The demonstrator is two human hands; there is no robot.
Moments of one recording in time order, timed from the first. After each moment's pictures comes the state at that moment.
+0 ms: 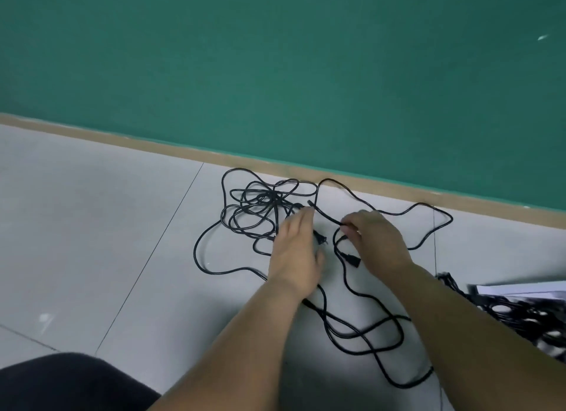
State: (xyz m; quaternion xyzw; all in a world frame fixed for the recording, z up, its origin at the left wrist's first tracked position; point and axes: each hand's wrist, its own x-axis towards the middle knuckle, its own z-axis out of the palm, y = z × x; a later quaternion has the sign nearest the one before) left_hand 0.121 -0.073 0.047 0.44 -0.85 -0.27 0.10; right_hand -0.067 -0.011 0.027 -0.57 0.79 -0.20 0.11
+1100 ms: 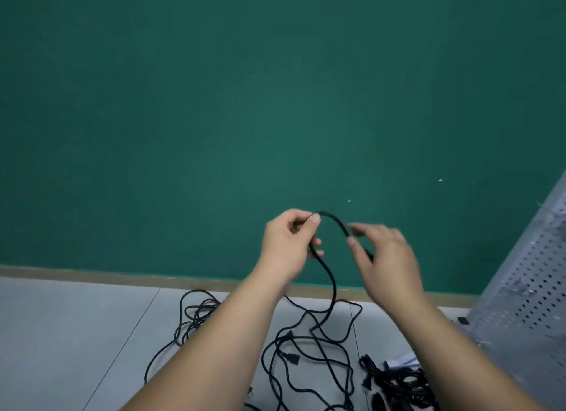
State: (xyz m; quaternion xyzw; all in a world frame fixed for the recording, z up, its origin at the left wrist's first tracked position) left_hand 0.036 0.014 0.361 0.27 -0.61 -0.64 0.38; right_hand -0.094 0.141 0.334 -0.43 0.81 -0.38 -0.15
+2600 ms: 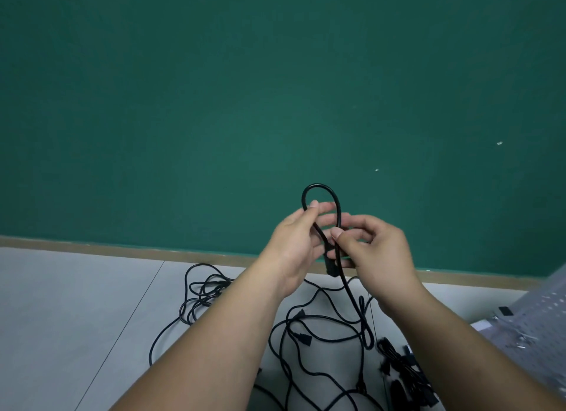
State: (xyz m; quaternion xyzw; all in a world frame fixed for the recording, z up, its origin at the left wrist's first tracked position) left_hand 0.008 -0.041 0.301 0.25 -0.49 -0.80 0.25; right_hand -0.087 0.066 0.289 -0.30 0.66 -0.65 0.24
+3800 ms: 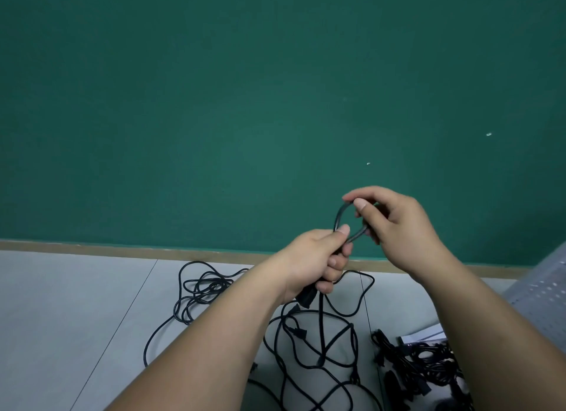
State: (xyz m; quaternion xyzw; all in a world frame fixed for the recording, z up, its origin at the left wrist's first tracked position) left_hand 0.010 -0.021 0.296 0.22 -0.62 -0.75 0.03; right_hand -0.148 0.079 0.302 -0.45 0.70 -0.53 0.12
